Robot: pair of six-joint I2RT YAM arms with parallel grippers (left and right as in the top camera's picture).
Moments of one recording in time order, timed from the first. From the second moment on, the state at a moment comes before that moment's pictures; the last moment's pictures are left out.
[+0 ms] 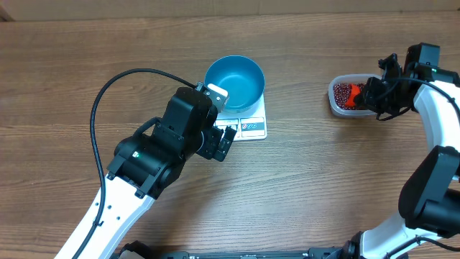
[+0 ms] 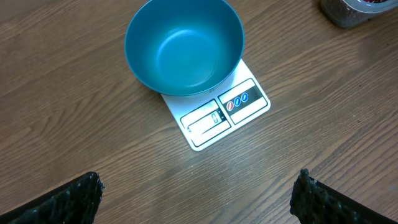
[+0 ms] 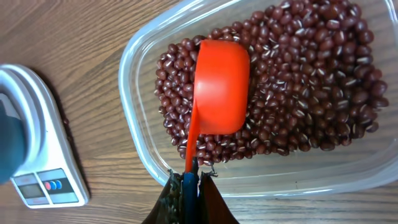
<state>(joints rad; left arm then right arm) -0.57 1.23 1.26 -0.89 -0.10 -0.05 -0.29 1.84 1.42 -0.89 -0.39 0.07</state>
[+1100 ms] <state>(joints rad) -0.57 1.23 1.26 -0.89 -0.10 -0.05 -0.39 1.92 1.42 -0.91 -0.59 0.19</state>
